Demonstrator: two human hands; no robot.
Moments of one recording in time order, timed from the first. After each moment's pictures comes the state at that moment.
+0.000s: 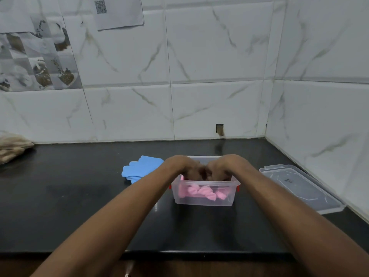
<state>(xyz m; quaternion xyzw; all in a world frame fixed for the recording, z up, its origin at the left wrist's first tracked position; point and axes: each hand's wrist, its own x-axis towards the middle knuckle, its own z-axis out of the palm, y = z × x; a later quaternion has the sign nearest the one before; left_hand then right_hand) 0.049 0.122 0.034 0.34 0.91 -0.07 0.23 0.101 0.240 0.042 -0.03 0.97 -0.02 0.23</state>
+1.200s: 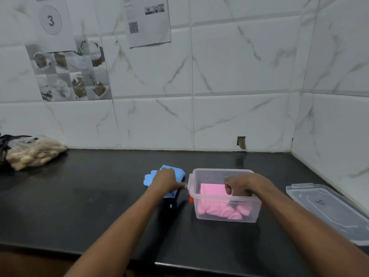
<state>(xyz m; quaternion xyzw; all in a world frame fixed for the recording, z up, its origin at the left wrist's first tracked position) 0.032 0.006 0.004 0.01 1.00 0.09 -0.01 0.095 0.236 0.033 -0.06 0.98 0.02 0.17</state>
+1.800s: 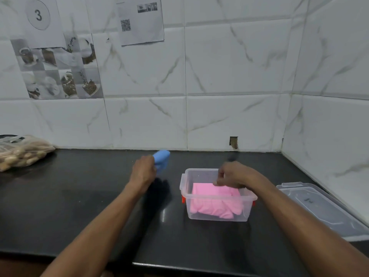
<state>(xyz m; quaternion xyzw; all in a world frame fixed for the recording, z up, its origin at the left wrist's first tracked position) 0.016 -0.034 0.009 0.04 0.96 0.15 -0.24 0.103 0.238 0.052 -0.02 0.99 -0.11 0.04</state>
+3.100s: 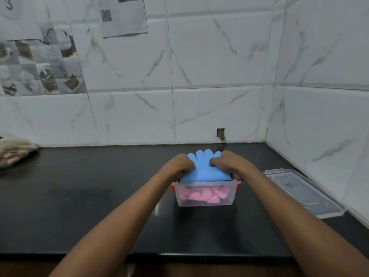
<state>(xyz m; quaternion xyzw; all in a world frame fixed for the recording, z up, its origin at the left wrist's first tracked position) 0.091 0.093 0.054 0.08 0.94 0.32 0.09 0.119 0.251 0.050 0.15 0.87 -0.47 0.01</state>
